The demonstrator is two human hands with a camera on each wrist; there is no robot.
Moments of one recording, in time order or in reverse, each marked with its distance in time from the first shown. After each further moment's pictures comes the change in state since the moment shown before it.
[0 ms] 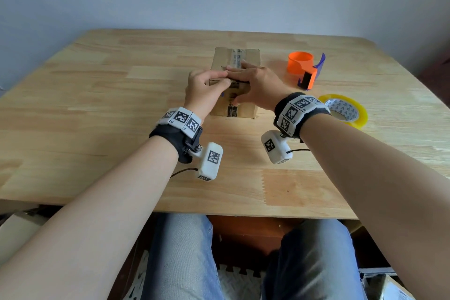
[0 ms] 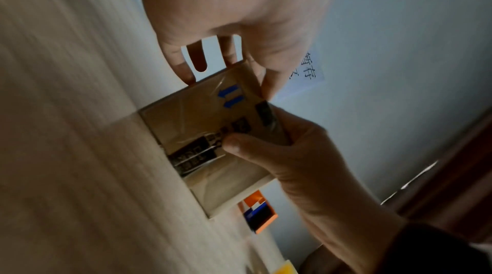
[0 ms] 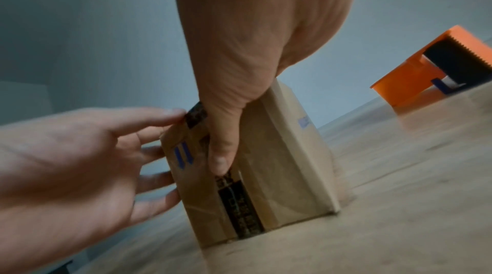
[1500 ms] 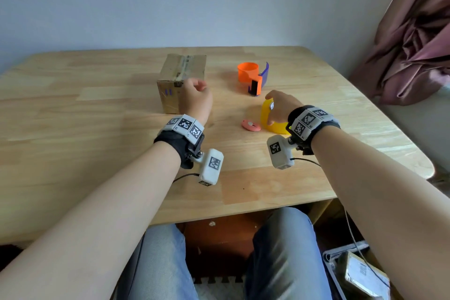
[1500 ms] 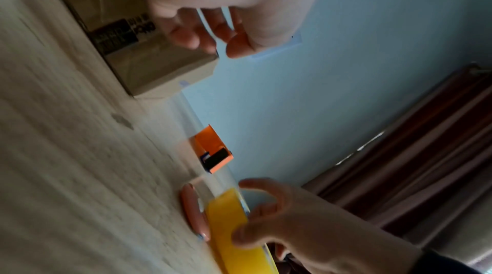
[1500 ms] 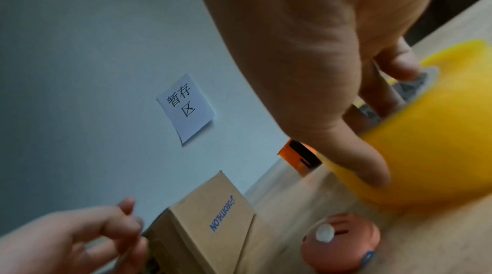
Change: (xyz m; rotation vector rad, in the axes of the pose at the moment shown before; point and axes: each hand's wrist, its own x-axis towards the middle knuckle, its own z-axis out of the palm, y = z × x) left_hand -0.012 0.045 0.088 -0.023 0.102 -0.070; right_hand -0.115 0.078 -0.063 -0.084 -0.100 0.871
